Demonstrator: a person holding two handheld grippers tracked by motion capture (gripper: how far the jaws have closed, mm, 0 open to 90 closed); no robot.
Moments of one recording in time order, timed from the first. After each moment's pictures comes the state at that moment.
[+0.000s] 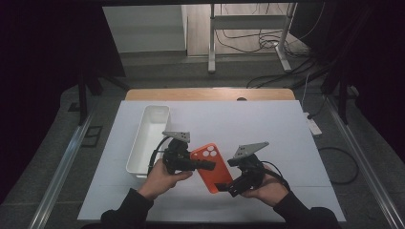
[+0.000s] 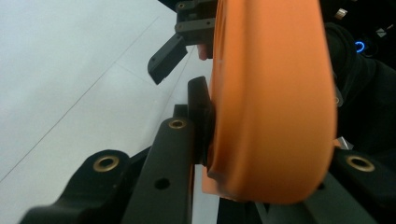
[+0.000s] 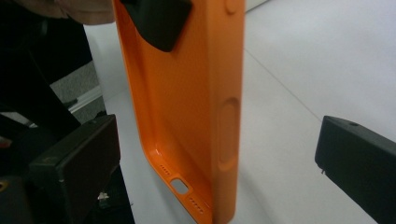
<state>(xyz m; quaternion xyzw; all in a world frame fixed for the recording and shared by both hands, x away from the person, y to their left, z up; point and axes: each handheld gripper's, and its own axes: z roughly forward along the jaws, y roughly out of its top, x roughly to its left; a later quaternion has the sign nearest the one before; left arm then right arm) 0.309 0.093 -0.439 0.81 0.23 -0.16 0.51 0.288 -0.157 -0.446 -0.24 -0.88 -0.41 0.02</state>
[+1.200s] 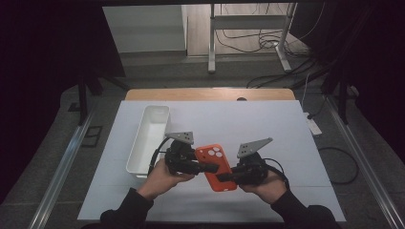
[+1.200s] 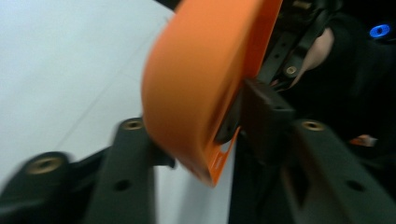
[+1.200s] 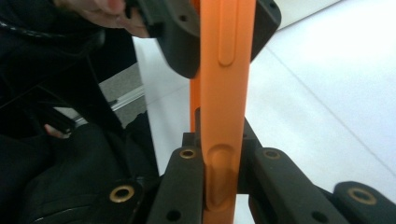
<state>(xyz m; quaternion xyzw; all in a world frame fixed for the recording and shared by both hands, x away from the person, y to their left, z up) 0.301 0.086 -0.424 0.83 0.22 -0.10 0.50 0.290 -0.165 -0.434 -0.20 -0.87 -0.45 0.07</state>
